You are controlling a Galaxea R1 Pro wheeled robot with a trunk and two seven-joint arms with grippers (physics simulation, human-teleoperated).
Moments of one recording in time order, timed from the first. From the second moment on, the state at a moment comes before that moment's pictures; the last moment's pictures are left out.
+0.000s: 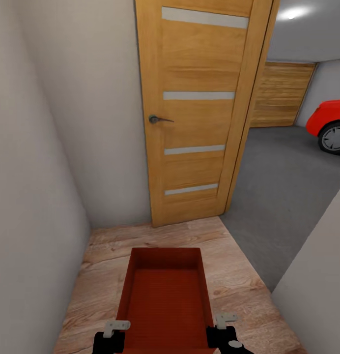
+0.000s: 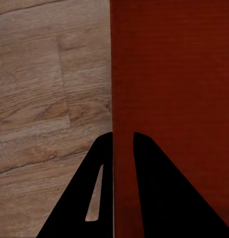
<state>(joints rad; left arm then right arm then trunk) -0.43 -0.05 0.07 -0.13 -0.13 -0.36 0.06 -0.53 0.10 0.06 -0.05 0.00 -0.17 -0.10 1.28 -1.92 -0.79</state>
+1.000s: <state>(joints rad) -0.43 -0.05 0.08 -0.13 -0.13 -0.36 0.06 -0.53 0.10 0.06 -0.05 0.01 -0.17 -0.10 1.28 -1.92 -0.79</state>
